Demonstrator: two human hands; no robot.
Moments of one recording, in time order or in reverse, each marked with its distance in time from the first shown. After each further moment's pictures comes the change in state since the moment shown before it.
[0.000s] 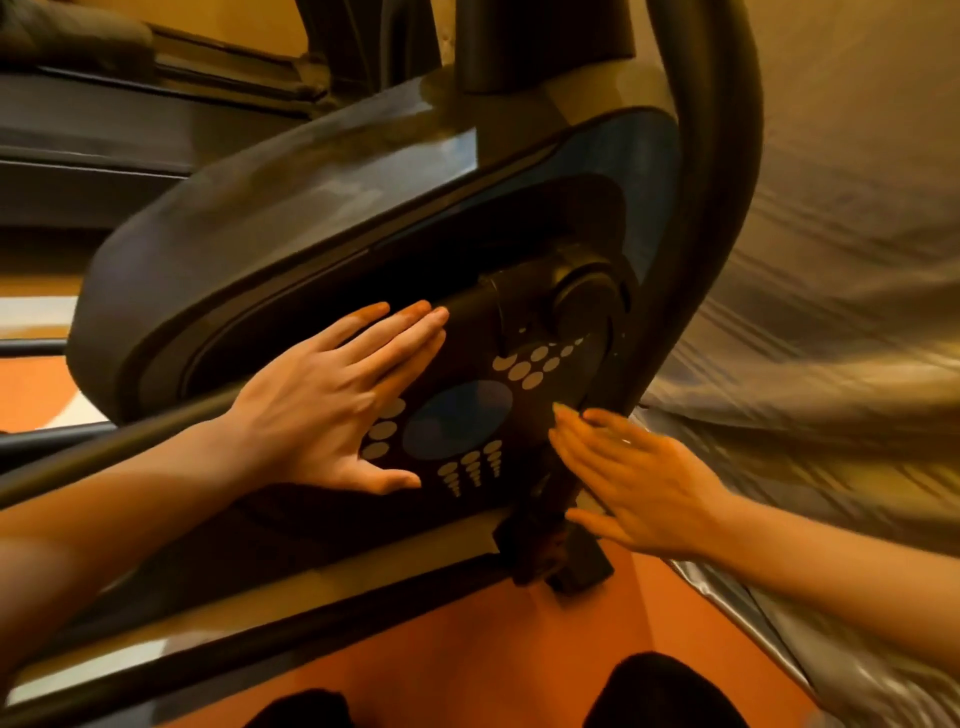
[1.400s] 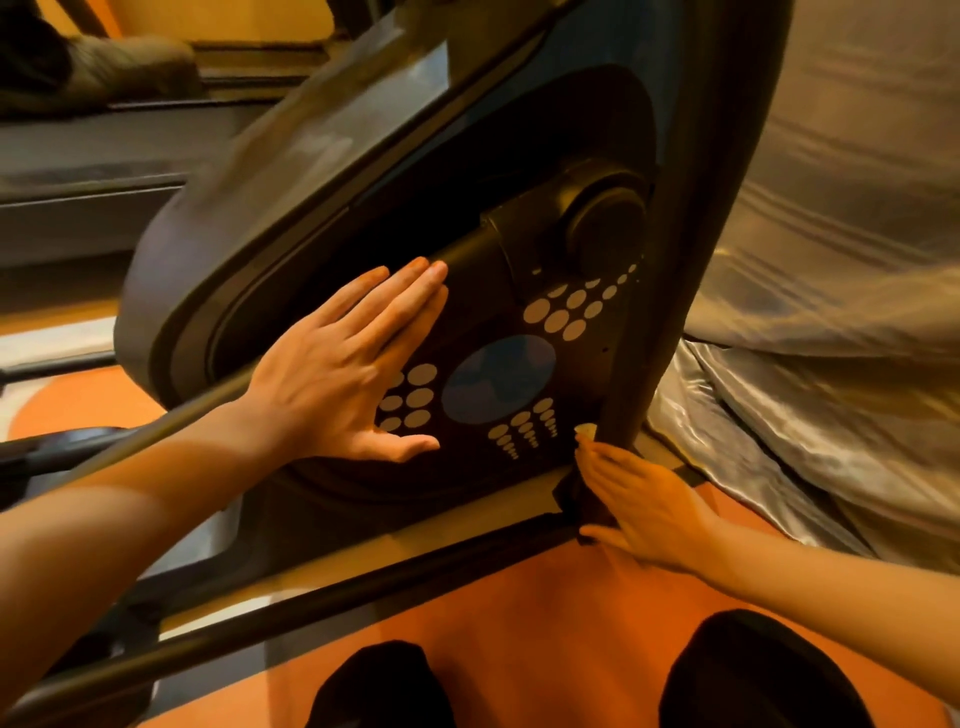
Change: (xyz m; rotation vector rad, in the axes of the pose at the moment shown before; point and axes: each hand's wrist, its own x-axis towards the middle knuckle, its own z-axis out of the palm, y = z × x) left_hand 0.004 0.005 0.001 0.090 -0.027 0.006; right_hand 0.005 -0.107 0.105 0.290 -0.019 -0.077
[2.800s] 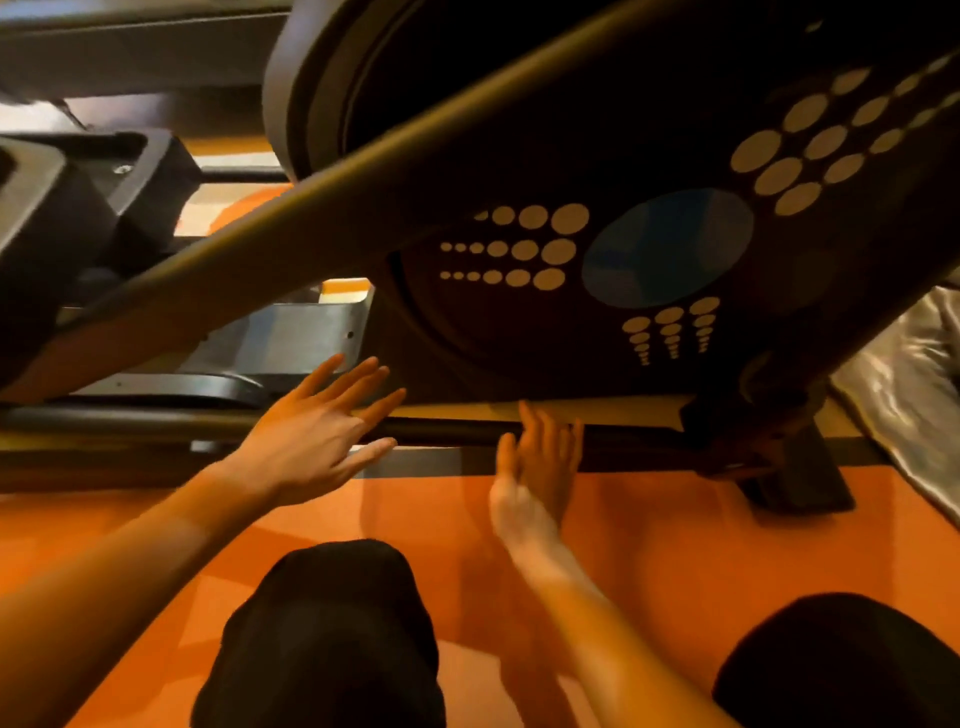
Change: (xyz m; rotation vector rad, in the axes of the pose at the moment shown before) left_hand -0.240 0.109 0.050 -0.109 -0.774 -0.393; right_hand 0.132 -0.247 -0.017 1.256 0.418 0.838
